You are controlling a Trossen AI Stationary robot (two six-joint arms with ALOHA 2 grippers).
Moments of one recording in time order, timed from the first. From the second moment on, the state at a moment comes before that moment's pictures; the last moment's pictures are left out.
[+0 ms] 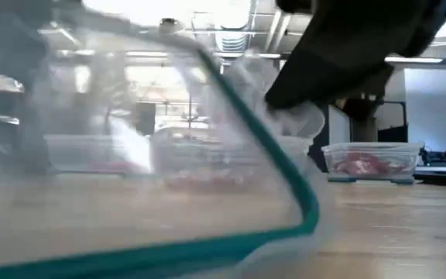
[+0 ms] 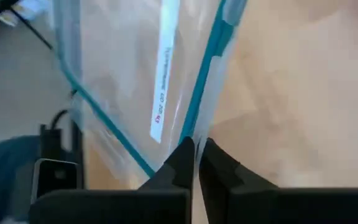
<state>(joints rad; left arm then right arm) -0.71 1.50 1.09 -0.31 -0.21 -0.66 0.58 1.86 1.14 -0.05 0.33 0.81</state>
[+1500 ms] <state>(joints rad) -0.58 1.33 1.05 -0.60 -0.56 -0.77 0.64 1.19 1.17 -0.54 0.64 0.50</state>
